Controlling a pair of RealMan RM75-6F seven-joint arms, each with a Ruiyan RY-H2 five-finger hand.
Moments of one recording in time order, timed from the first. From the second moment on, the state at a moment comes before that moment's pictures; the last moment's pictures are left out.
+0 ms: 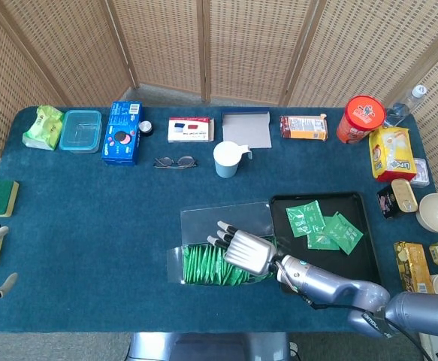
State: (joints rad) left arm 0.02 -0.98 0.02 -1.76 1.56 1.56 -0.01; right arm 0.96 -1.26 0.01 -1.73 -1.65 0.74 -0.44
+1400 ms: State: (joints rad) left arm 0.02 -0.99 0.01 -1.75 1.56 1.56 -0.02; right arm 0.90 -1.24 0.04 -1.74 -1.62 0.86 -0.37
